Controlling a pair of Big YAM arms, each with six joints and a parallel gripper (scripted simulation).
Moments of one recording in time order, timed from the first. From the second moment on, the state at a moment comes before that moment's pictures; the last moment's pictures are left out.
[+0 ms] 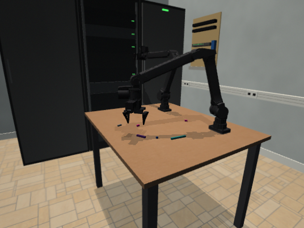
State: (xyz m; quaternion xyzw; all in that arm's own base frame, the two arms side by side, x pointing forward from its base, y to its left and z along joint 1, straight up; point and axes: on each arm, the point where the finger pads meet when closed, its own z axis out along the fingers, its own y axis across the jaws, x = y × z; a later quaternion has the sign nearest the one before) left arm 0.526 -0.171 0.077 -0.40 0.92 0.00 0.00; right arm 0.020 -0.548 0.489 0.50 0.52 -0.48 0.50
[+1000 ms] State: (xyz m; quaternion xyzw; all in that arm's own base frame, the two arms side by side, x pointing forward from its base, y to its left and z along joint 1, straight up) left arm 0.436 -0.080 0.076 -0.22 0.97 0.00 0.00; right arm 0.020 -0.548 0.489 0.50 0.52 -0.48 0.50
